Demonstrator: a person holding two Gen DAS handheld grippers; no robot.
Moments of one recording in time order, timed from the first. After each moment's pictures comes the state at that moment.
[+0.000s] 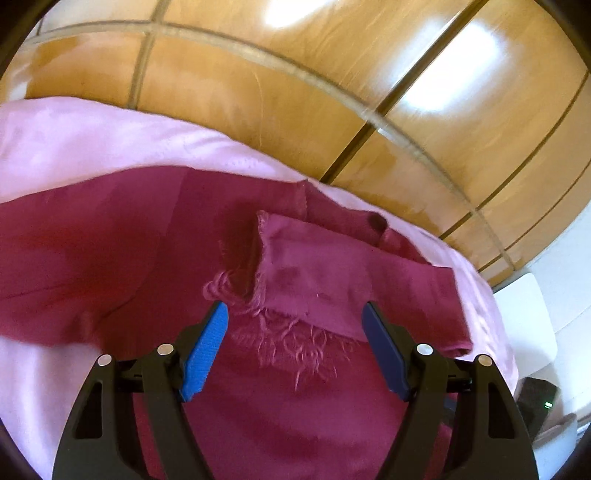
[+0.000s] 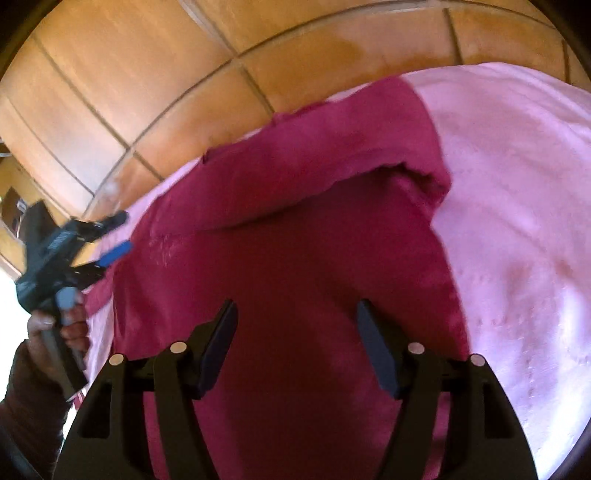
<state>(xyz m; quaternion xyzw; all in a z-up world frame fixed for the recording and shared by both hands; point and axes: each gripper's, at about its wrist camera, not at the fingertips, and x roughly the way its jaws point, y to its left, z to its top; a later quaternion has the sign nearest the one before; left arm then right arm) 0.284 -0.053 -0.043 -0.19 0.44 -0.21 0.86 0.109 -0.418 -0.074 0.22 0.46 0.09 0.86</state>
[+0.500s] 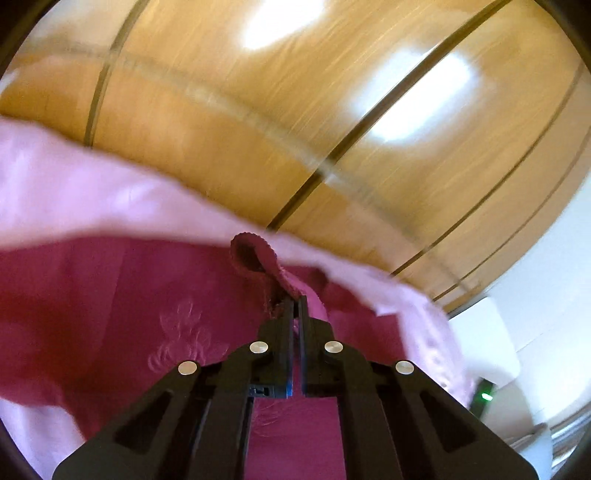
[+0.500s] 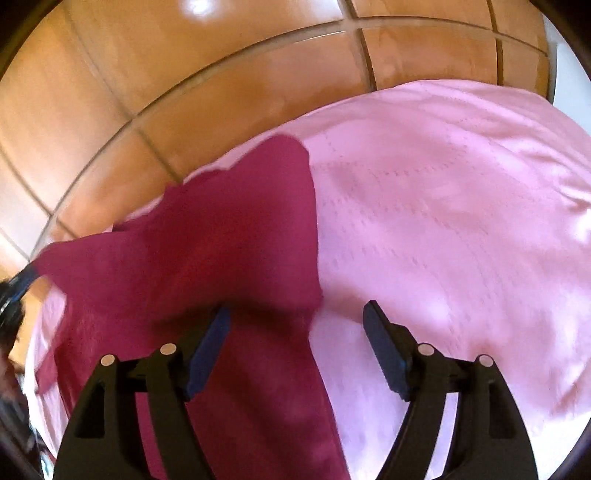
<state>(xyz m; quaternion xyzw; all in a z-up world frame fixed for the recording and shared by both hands) 0.295 -0.041 0.015 -0.24 0.35 -0.28 0.86 0.164 -0.471 -0.077 0.23 0.43 -0.07 0.87</state>
